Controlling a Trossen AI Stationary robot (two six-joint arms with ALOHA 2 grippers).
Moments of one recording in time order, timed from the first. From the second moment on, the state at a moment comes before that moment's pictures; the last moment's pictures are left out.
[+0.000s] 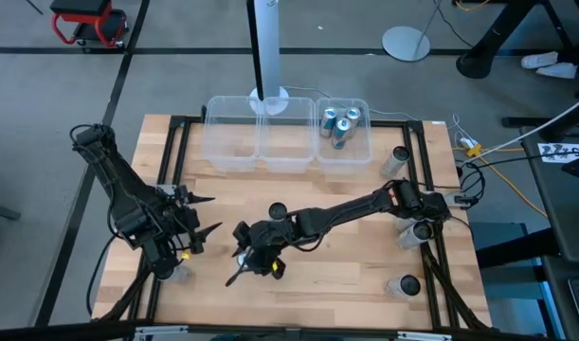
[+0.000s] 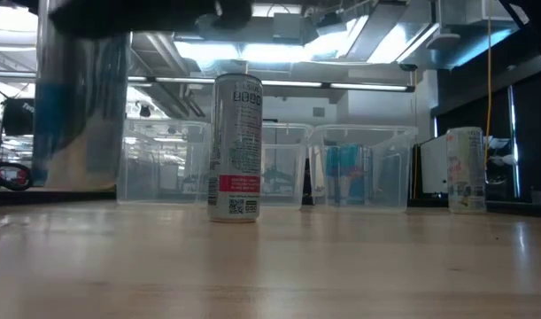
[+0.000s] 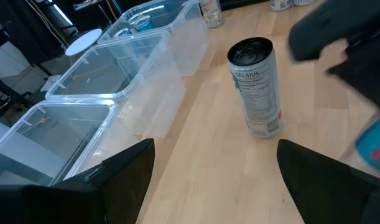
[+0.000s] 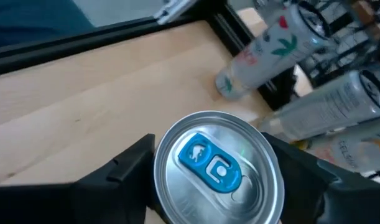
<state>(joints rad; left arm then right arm) -0.93 1.12 0.89 -1.08 -1.13 -0.92 0.27 2.26 1.97 -0.30 -0.16 -0.75</state>
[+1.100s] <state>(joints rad) -0.93 1.11 0.89 -1.09 -1.13 -0.92 0.24 1.88 2.33 -1.23 0.60 -0.78</state>
